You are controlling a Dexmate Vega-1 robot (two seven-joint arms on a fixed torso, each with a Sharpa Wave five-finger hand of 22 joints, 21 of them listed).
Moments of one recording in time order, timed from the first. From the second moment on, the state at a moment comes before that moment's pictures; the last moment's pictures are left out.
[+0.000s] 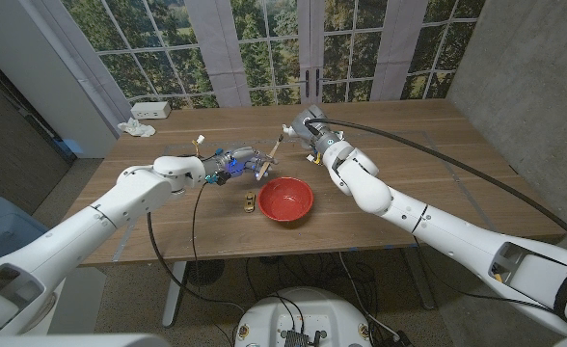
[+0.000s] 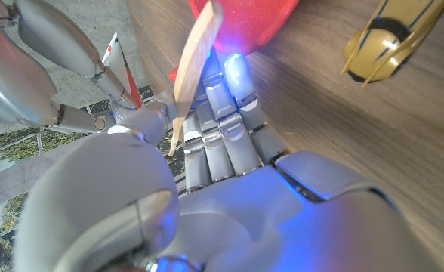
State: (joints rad) left arm 0.77 0.84 0.48 -1.74 -0.71 0.34 -0.20; left_hand 0.82 0.13 0.77 -0.17 0.17 0.89 0.10 0.20 0.55 1.04 0.01 0.51 0.80 1.20 -0.12 0.52 0.68 0.66 -0.06 1.55 0.21; right arm -0.55 -0.54 -0.96 -1.78 -1.66 -0.33 0.34; right_hand 0.99 0.14 0.39 -0.16 0.20 0.87 -0.06 0.39 0.21 0.89 -0.11 0.55 0.54 0.64 -0.06 0.54 0.52 0.59 -0.03 0.33 0.20
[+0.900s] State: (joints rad) left arm 0.76 0.83 0.48 -1.70 -0.71 0.32 -0.23; left_hand 0.82 0.13 0.77 -0.17 0.17 0.90 0.11 0.20 0.56 1.04 0.01 0.51 0.81 1.20 -0.11 0.52 0.68 0.67 -0.06 1.55 0.21; right arm -0.52 -0.53 -0.99 -1.74 -1.67 -0.32 0.34; right_hand 1.04 0.12 0.41 -0.18 0.20 0.92 -0.07 0.42 0.21 0.93 -0.14 0.58 0.57 0.67 -0.06 0.55 0.55 0.59 -0.05 0.34 0.20
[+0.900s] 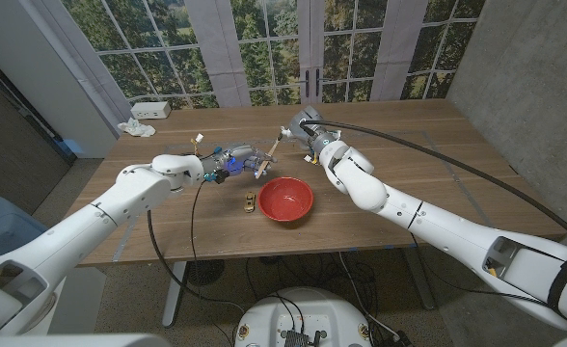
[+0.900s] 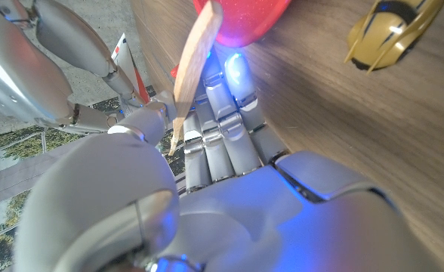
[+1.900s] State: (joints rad) left arm 0.77 0.83 0.47 -1.71 -0.72 0.30 -0.24; left_hand 0.82 0.13 0.76 -0.16 0.17 0.90 0.11 0.20 0.55 1.04 0.01 0.51 0.81 1.20 -0.11 0.52 0.68 0.67 -0.06 1.55 0.21; right arm -0.52 -0.54 -0.99 -1.74 -1.68 -0.32 0.30; right_hand 1.11 0.05 0.41 -0.18 0.18 0.98 -0.06 0.46 0.22 0.97 -0.14 0.67 0.67 0.80 -0.09 0.60 0.65 0.62 -0.06 0.39 0.20
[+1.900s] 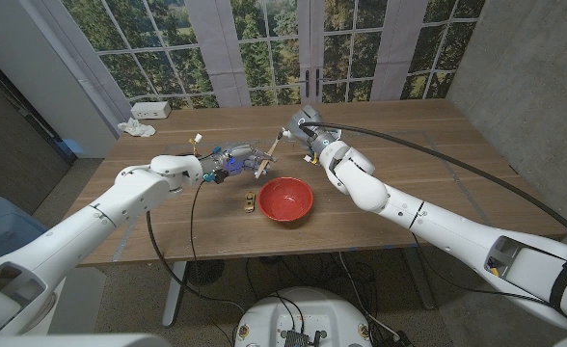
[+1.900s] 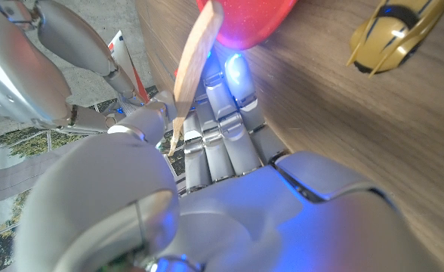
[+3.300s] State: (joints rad) left arm 0.76 0.83 0.47 -1.68 -0.73 0.29 -0.25; left_hand 0.82 0.13 0.77 -0.16 0.17 0.90 0.11 0.20 0.56 1.04 0.01 0.50 0.81 1.20 -0.12 0.52 0.68 0.67 -0.06 1.55 0.21; right arm -0.52 -0.54 -0.97 -1.74 -1.58 -0.30 0.18; right_hand 1.24 -0.04 0.43 -0.18 0.35 1.14 0.02 0.47 0.18 1.08 -0.07 0.78 0.71 1.00 -0.14 0.50 0.69 0.72 -0.07 0.50 0.20
